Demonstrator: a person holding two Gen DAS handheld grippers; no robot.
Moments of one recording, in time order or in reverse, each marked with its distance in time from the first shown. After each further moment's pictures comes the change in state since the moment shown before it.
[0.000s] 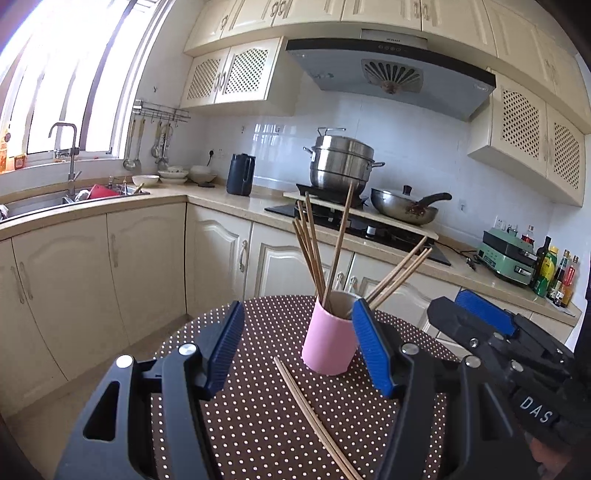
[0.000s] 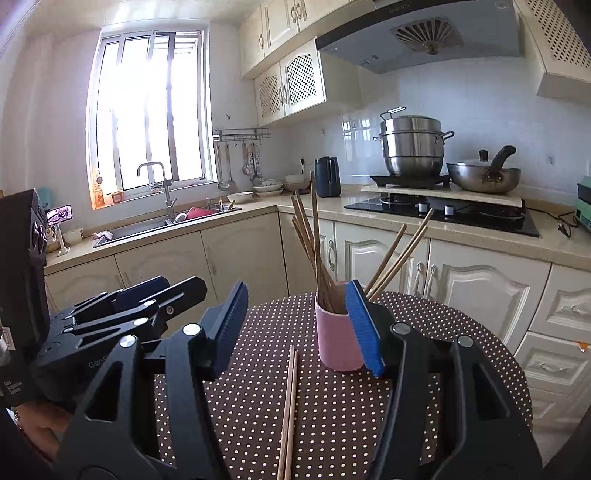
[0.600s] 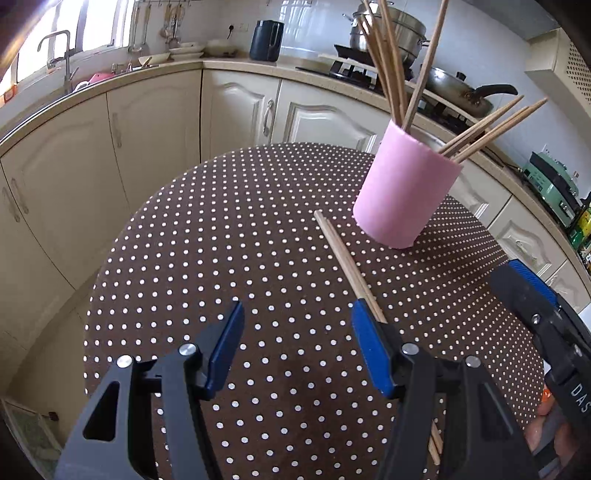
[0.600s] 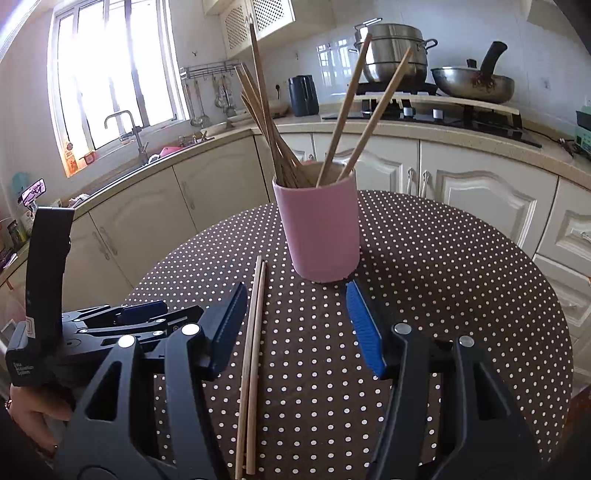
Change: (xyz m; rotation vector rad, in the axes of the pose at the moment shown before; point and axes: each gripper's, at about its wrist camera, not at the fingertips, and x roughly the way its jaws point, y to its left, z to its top) left arm 0.107 0.045 -0.092 -0.070 0.492 0.085; right arm 0.063 -0.032 -0.082 0.102 0.279 -0.047
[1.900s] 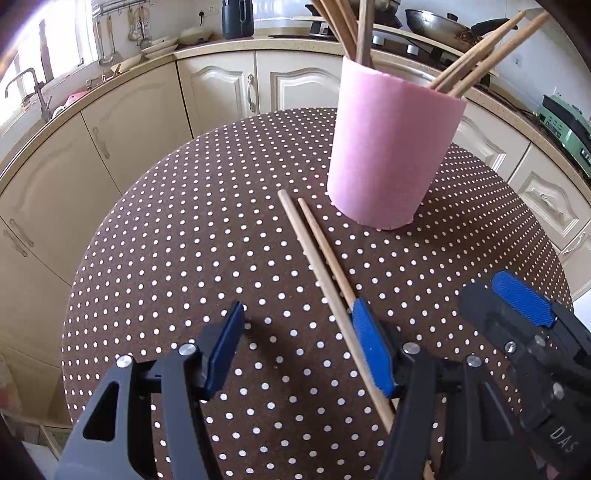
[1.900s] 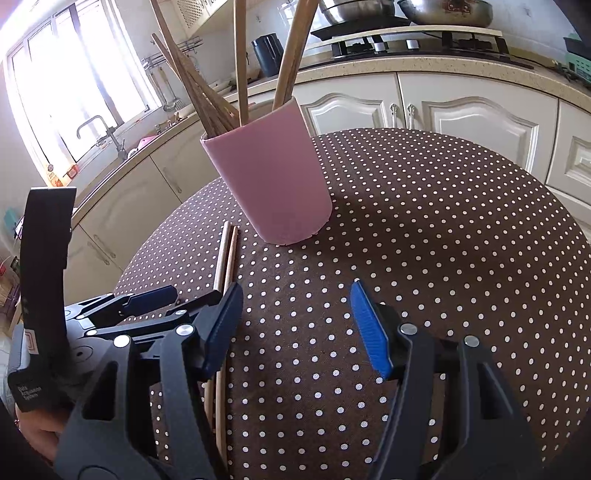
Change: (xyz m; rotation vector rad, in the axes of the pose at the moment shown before) left arm 0.056 -0.063 0.033 0.150 0.132 0.116; right arm 0.043 -0.046 -0.008 0.178 0.161 0.026
